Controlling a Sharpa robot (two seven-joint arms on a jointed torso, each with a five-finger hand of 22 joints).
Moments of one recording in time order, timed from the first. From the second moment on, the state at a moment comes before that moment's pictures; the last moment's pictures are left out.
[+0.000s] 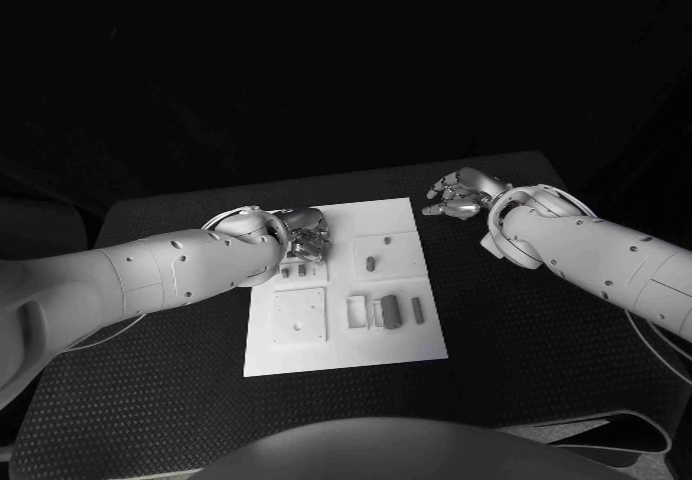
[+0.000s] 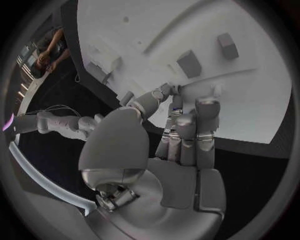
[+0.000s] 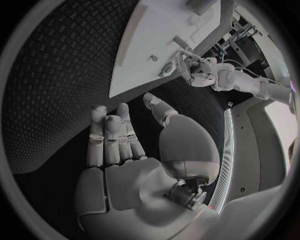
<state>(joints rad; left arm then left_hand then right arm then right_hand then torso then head) 1.18 -0.56 -0.22 1.10 -1.28 -0.22 -0.05 1.23 -0.14 0.64 -0.29 0.07 0.88 0.16 0.34 0.42 1.34 0.05 0.07 0.22 1.29 -0.06 1.32 0.69 0.02 1.44 -0.16 0.66 1.31 1.09 -0.59 0.08 1.01 -1.24 -0.25 -0.01 1.01 -0.11 0.44 -0.19 0.26 0.76 0.18 0.25 0.44 0.91 0.08 0.99 0.72 1.05 -0.03 1.43 0.69 0.25 1.04 0.01 0.95 1.31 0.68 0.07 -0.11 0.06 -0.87</state>
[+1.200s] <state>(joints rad) 1.18 -0.58 -0.23 1.04 -1.21 -0.35 0.19 1.25 -0.13 0.65 -0.29 0.07 0.88 0.16 0.35 0.42 1.34 0.06 0.07 0.21 1.29 -0.06 1.32 0.69 0.03 1.44 -0.15 0.66 1.31 1.09 -0.59 0.08 1.02 -1.24 -0.25 -0.01 1.01 -0.11 0.44 -0.19 0.26 0.76 0.18 0.25 0.44 0.91 0.08 0.99 0.72 1.05 -0.03 1.43 0.69 0.25 1.05 0.01 0.94 1.31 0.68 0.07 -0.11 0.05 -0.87</state>
